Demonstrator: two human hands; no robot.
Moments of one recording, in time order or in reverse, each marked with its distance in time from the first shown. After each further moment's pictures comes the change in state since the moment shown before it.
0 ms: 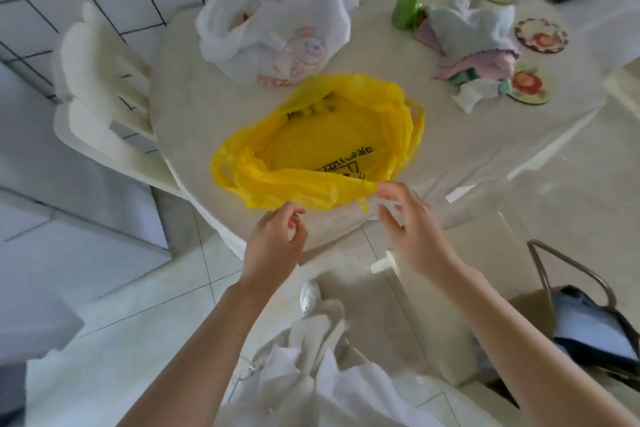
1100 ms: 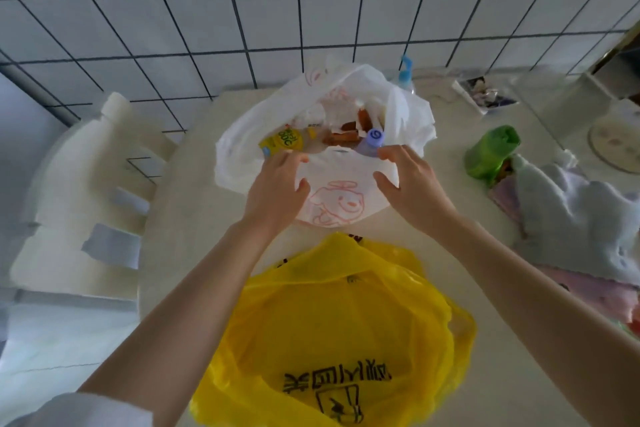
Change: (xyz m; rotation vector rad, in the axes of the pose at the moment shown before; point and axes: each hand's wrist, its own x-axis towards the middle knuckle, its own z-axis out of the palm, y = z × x) left_hand 0.434 0.031 -0.066 0.188 0.221 -0.062; right_hand 0.486 0.015 -0.022 -0.196 -0.214 -0.235
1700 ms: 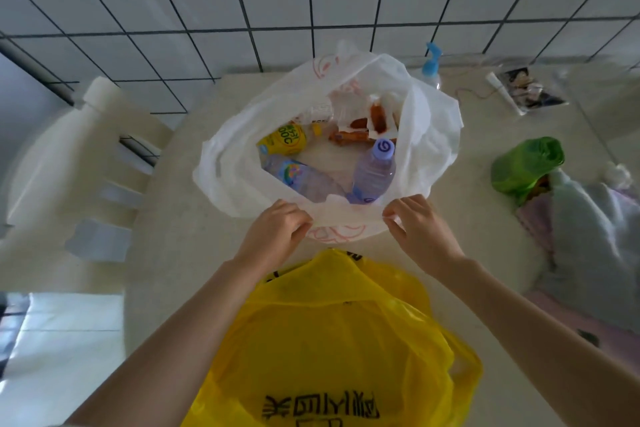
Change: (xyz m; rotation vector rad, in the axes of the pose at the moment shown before) left_hand 0.001 -0.049 0.070 0.110 -0.150 0.176; right_hand 0.016 0.096 0.055 -0.164 -0.135 -0.179
